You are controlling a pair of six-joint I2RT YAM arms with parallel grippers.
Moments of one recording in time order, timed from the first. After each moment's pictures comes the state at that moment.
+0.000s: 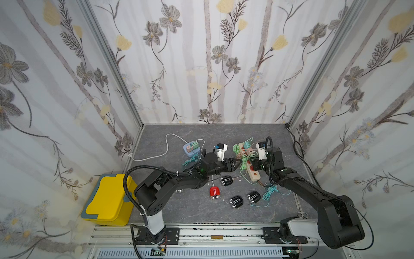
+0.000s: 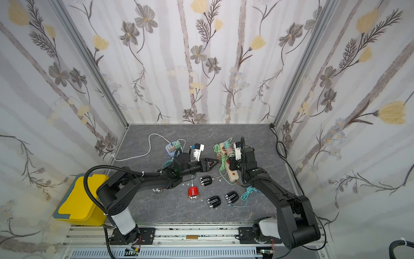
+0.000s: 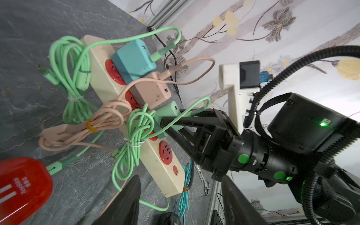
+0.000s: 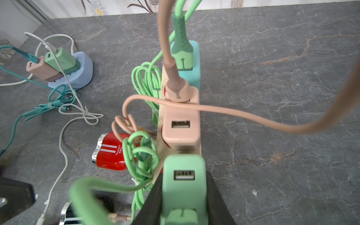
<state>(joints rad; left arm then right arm) -0.80 1.78 0.87 0.75 0.37 -0.93 0.27 1.30 0.68 0.00 -0.14 0.17</state>
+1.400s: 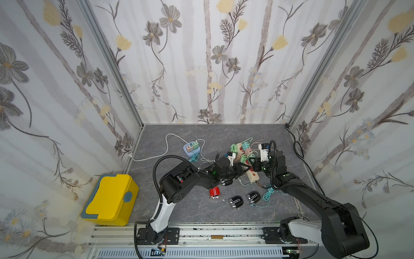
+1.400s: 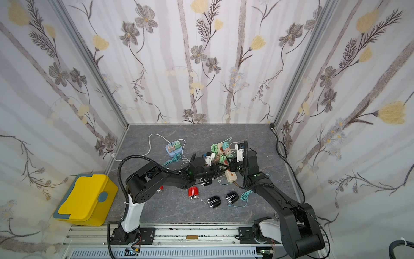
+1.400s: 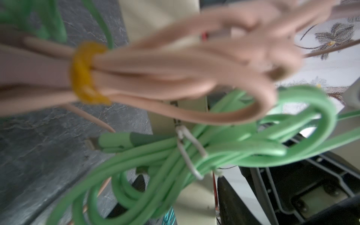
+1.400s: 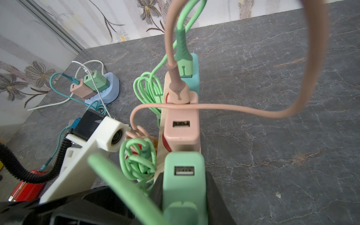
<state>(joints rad) -0.88 2.10 1.06 0.80 0.37 -1.28 0.28 1.22 0.59 0.11 -0.20 0.28</state>
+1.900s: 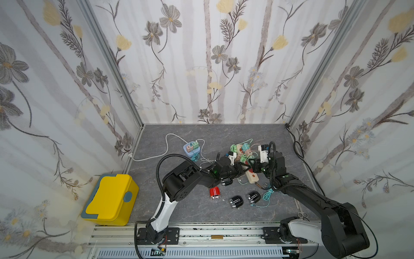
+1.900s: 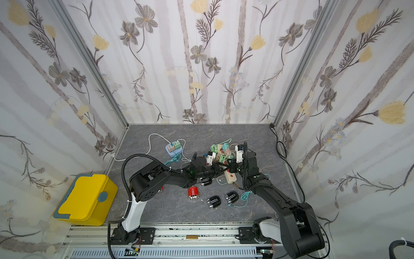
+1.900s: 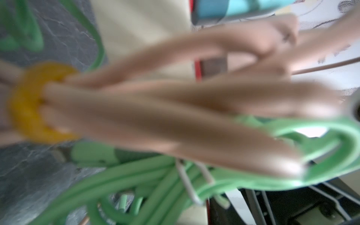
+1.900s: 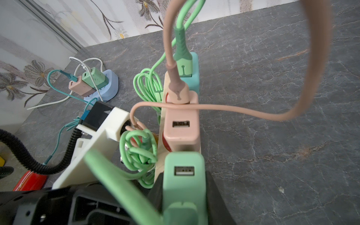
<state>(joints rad) -0.88 2.14 1.09 0.84 0.39 -1.31 0.29 1.22 0.57 0.13 -0.20 0.30</state>
